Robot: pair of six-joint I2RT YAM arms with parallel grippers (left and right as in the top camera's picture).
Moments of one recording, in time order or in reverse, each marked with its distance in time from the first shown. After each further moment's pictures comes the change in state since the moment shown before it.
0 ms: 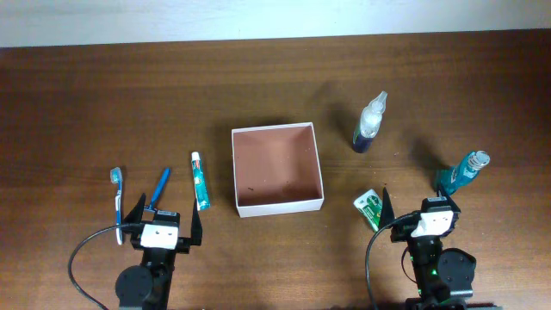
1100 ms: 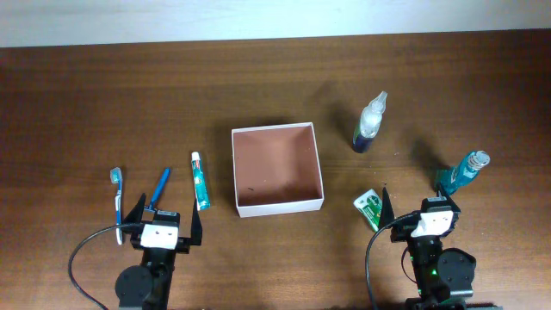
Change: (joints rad) left arm 0.000 0.000 0.000 0.000 0.000 0.000; right arm 0.000 0.000 0.000 0.000 0.002 0.000
